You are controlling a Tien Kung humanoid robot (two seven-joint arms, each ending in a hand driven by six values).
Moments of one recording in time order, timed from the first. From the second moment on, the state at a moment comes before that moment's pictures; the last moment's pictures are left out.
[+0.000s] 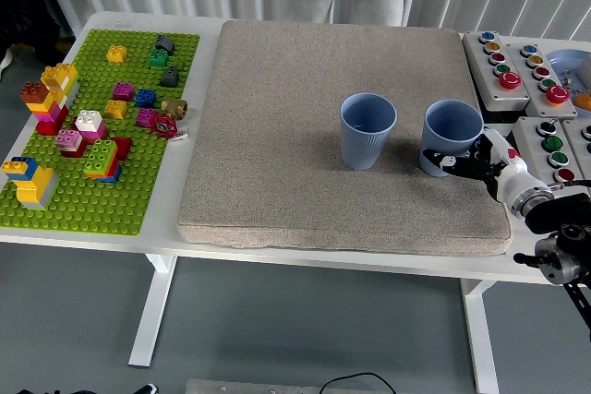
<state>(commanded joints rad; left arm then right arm) -0.21 0.10 -0.19 -0.29 0.28 -0.17 0.15 0.42 -0.27 0.99 1.20 -0.97 -0.16 -0.11</state>
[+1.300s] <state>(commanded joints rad) -0.21 0.11 -0.18 -0.29 0.27 -0.17 0.14 0.42 -0.30 1.04 1.22 -1.04 -0.09 -0.16</state>
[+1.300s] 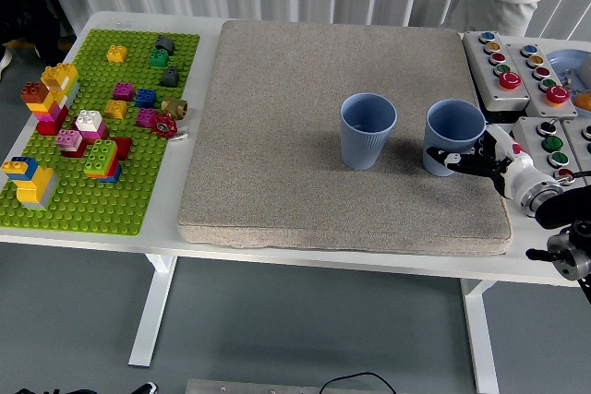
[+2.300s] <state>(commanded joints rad) -0.21 0.11 -0.18 -0.29 0.27 -0.17 0.14 0.35 -0.38 1.10 1.30 -1.04 -0.07 -0.16</state>
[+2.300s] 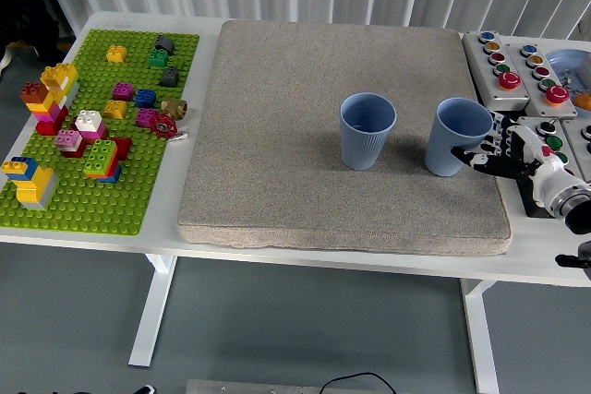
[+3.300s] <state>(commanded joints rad) -0.20 0.11 -0.18 -0.29 0.26 -0.17 0.15 0.31 -0.47 1.18 1.37 -1.04 -0.04 -0.17</state>
